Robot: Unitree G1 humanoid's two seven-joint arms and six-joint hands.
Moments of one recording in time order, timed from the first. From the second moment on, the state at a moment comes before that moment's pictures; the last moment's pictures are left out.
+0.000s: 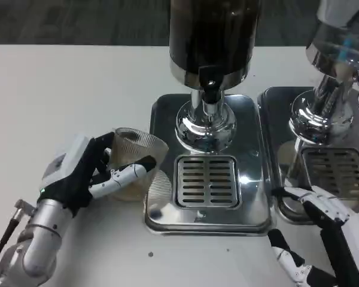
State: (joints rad) left arm -0.43 0.41 -0.25 1.10 0.45 -0.71 0.31; right arm 0.50 -0.36 0.15 -0.13 -0.76 -0.41 -0.47
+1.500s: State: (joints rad) left arm -0.35 0.41 -0.21 1.05 0.47 -0.83 0.50; right arm 0.49 -0.36 0.12 -0.13 -0.73 -0.45 -0.47
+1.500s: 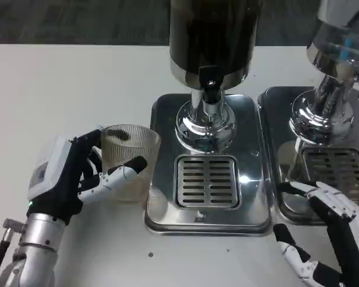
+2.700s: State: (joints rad) left arm -0.35 0.31 -0.21 0.97 0.52 -0.90 0.53; right arm 0.55 -0.35 0.10 -0.20 -0.72 -0.45 -0.45
